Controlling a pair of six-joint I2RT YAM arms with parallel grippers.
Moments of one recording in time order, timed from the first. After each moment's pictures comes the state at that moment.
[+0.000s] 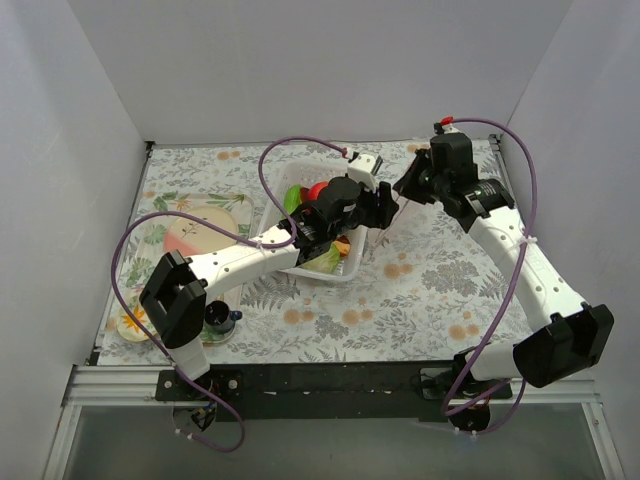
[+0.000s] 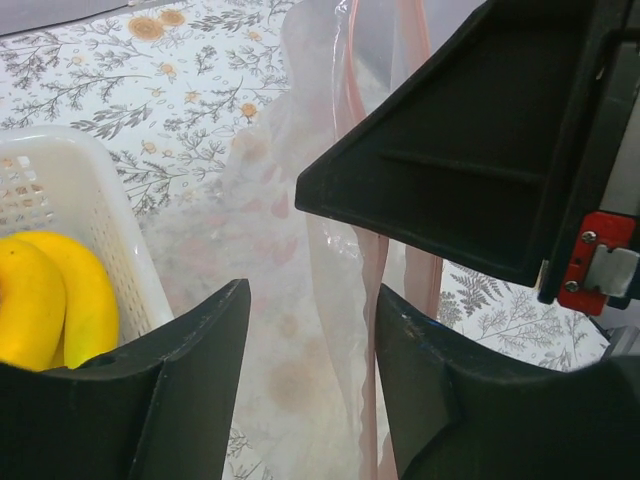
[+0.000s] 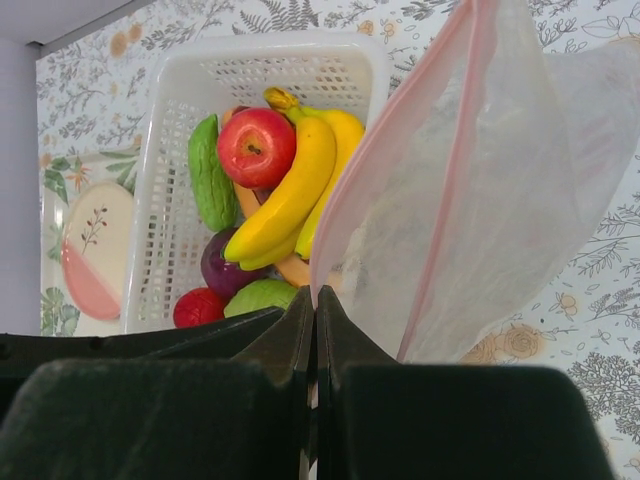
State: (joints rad) left arm -0.93 1.71 1.38 0.12 -0.15 -0.38; right arm 0.40 1.35 1.38 -0.61 0.01 0.63
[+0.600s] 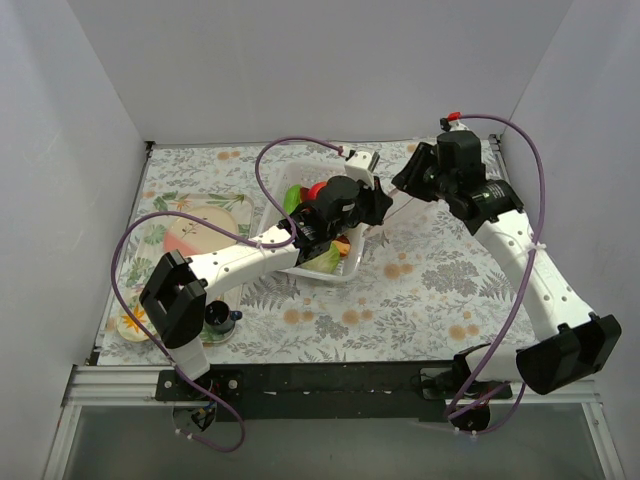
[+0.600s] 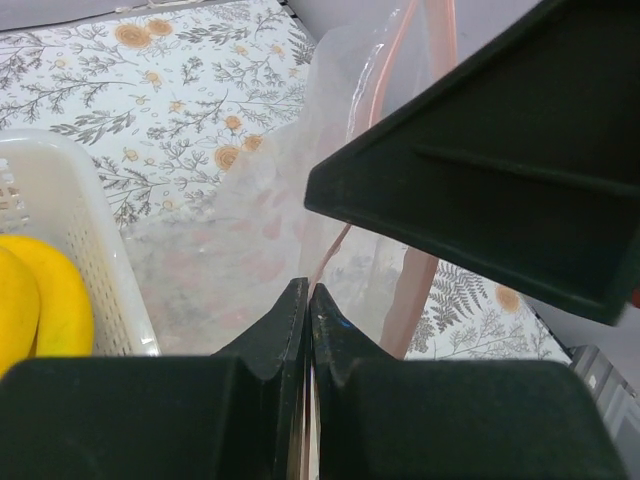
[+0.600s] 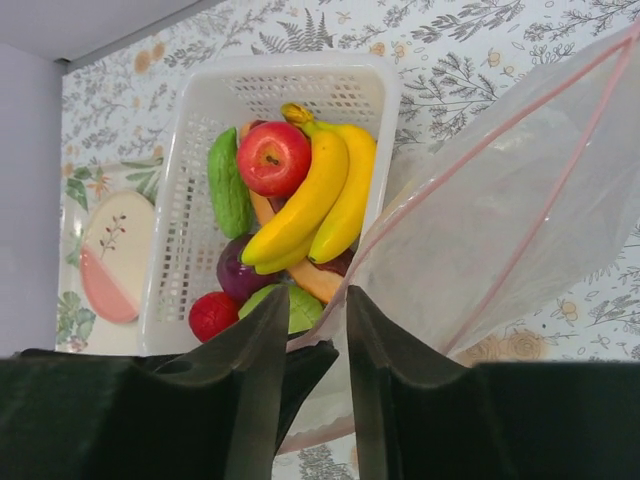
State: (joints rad) left arm -0.93 1.72 1.38 0.16 -0.15 -0.43; right arm 0.40 1.33 1.41 -0.63 0.01 0.63
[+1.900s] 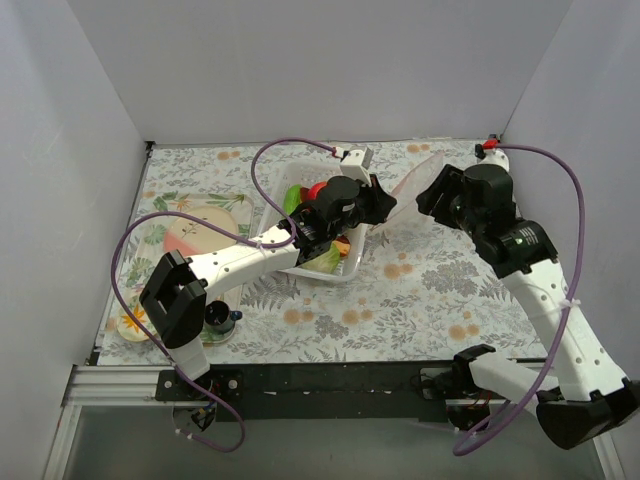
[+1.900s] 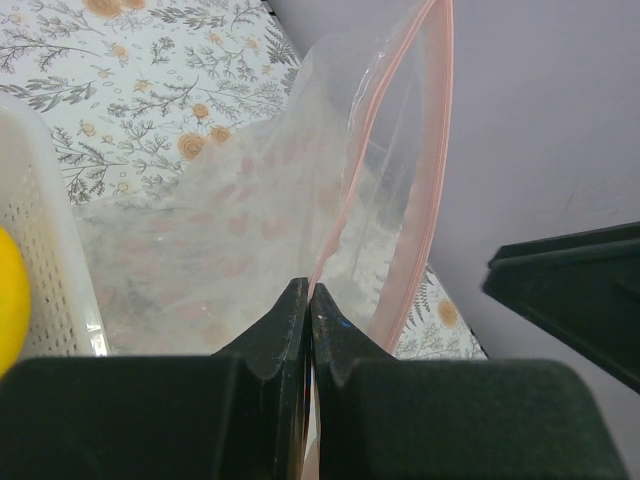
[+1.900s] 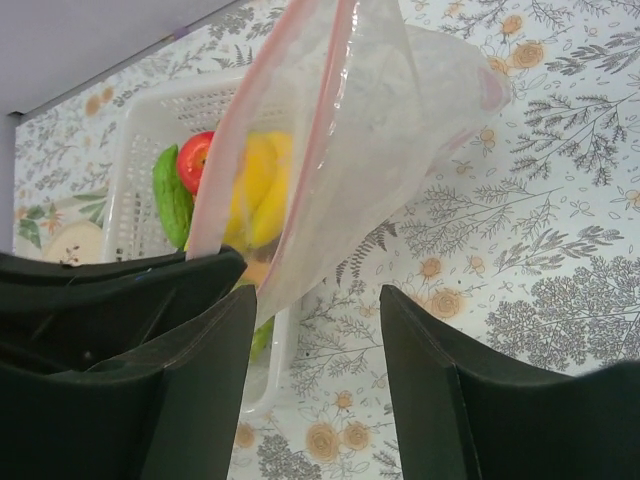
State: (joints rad) left arm -0.93 1.72 1.38 0.17 -0.14 -0.61; right arm 0.40 1.00 1.24 -0.71 0.18 0.61
